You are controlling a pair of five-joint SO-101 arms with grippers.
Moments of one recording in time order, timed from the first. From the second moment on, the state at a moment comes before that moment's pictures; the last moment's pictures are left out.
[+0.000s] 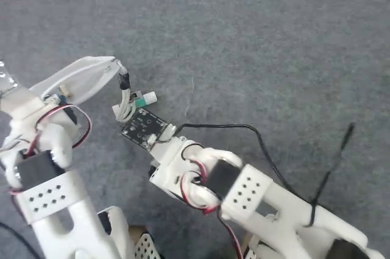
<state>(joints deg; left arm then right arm) -32.2 -54.3 45.2 61.5 14.0 -60.3 -37.8 44.1 53.5 1.4</state>
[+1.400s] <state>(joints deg) -32.0 -54.3 45.2 62.4 14.0 -60.9 -65.8 62.4 35.3 1.2</state>
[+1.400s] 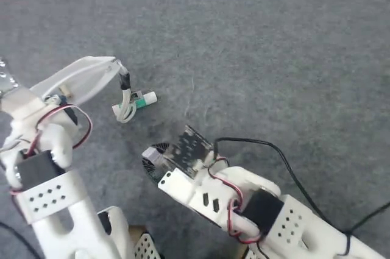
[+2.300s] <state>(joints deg) -32.0 -54.3 45.2 62.5 14.0 -60.9 -71.7 70.1 -1.4 1.2</state>
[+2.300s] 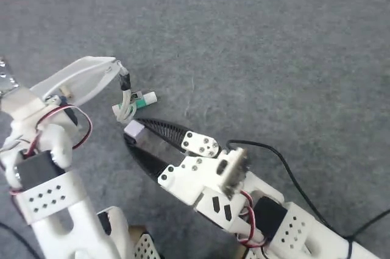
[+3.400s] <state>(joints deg) -24.1 -54.3 45.2 63.6 13.8 -53.9 -20.4 55.6 -55.8 1.2</state>
